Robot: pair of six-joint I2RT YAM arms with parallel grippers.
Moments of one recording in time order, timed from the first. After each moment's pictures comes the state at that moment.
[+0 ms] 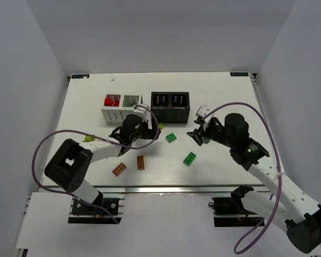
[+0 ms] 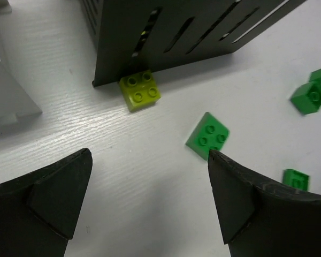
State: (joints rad) left arm -0.58 1.51 0.69 0.38 0.01 -0.36; right arm 0.57 0.87 0.77 -0.19 -0.37 -0.35
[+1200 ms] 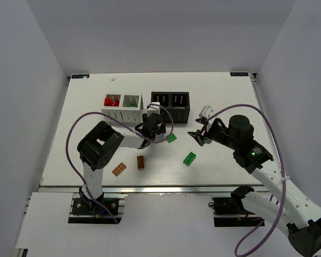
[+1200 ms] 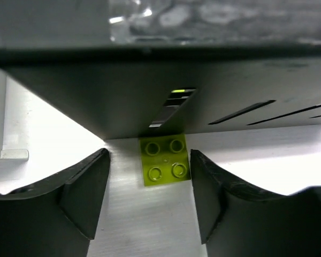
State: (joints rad) left arm -0.71 1.96 0.97 0.42 -0.44 -0.42; right arm 0.57 0.81 0.77 -0.18 -0.37 -0.34
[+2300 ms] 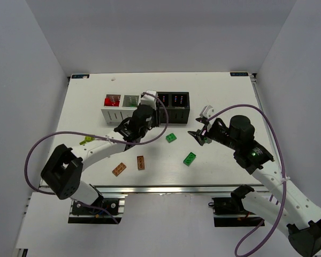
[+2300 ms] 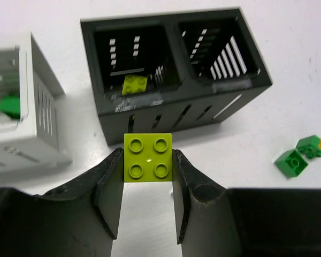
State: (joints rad) left arm -0.74 1.48 0.94 0.16 -0.38 -0.31; right arm 0.57 0.81 0.77 -0.17 -0.37 -0.34
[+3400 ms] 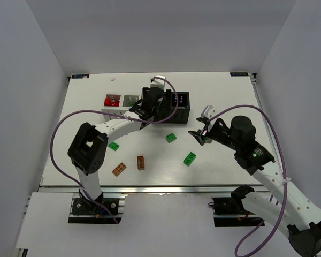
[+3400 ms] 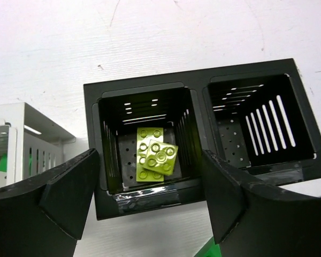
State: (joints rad) left arm -0.66 1.85 1.33 0.08 -0.41 -0.24; right arm 0.57 0.79 0.77 -0.17 -0.37 -0.34
